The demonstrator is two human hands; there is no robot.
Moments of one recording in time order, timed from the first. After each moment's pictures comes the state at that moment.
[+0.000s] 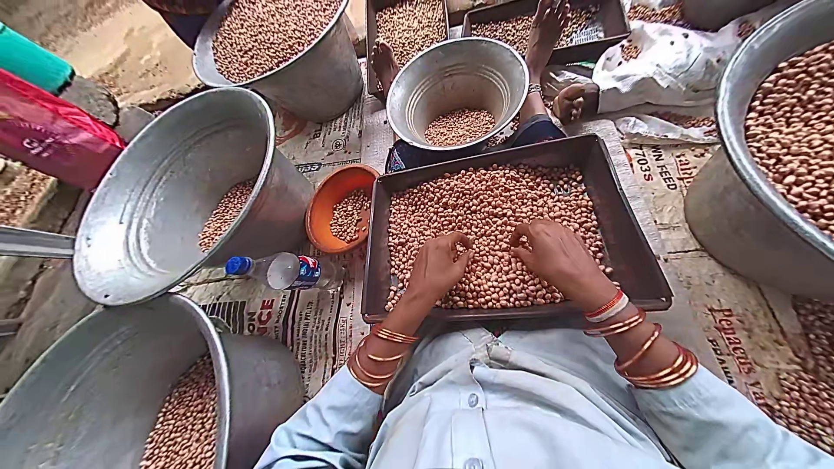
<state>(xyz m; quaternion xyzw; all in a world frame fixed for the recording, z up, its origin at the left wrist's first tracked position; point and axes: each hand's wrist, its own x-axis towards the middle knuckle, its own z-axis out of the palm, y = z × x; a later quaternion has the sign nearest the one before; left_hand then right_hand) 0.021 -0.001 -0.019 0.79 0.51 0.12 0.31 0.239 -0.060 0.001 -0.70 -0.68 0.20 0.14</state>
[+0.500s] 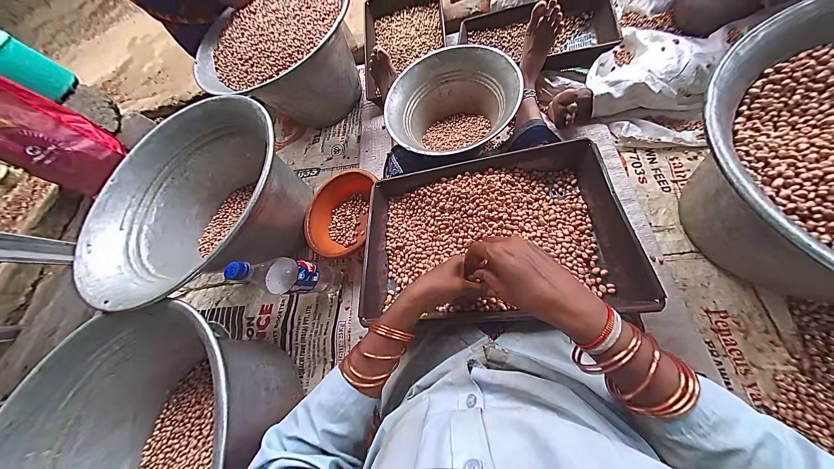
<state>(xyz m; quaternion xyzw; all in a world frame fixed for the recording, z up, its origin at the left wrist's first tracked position) 0.030 -0.012 0.012 0.58 0.36 0.05 0.73 0.201 -0.069 0.047 -0.56 -0.77 0.25 0.19</state>
